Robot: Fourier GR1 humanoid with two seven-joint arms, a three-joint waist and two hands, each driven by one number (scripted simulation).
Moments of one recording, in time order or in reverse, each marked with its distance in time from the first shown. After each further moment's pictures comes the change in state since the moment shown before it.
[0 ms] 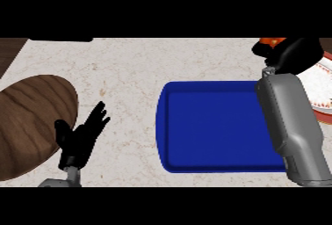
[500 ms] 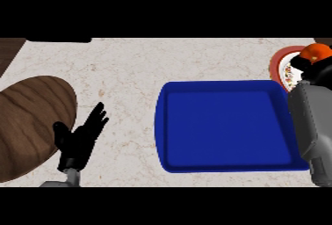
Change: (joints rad) left arm 0.015 -0.006 0.003 -0.013 -0.005 0.001 -0.008; right arm 0.064 -0.122 -0.215 0.168 0.039 -0.244 -0.028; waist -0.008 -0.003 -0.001
